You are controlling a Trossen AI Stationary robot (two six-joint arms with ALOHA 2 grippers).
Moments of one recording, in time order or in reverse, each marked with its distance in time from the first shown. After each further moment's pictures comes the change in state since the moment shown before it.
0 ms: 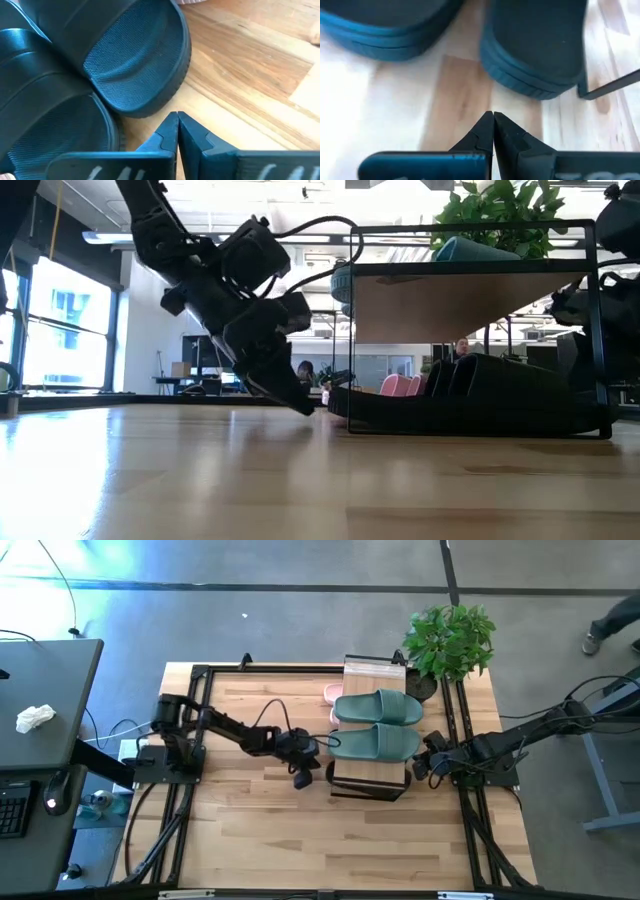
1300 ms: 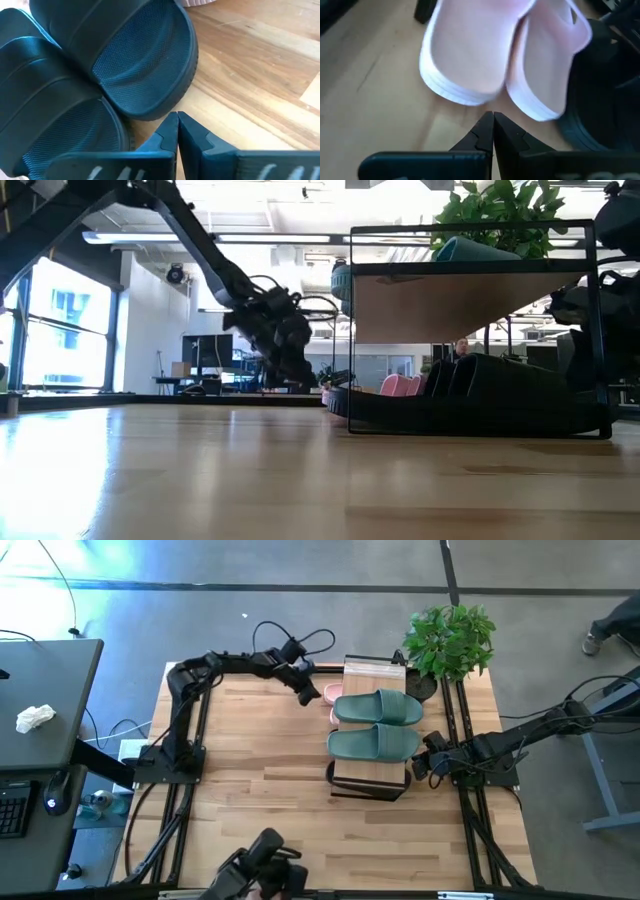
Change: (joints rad) left arm 0.671 0.225 0.517 -0.465 0.506 0.241; right arm 0.000 -0.001 0.000 0.026 -0.004 0.016
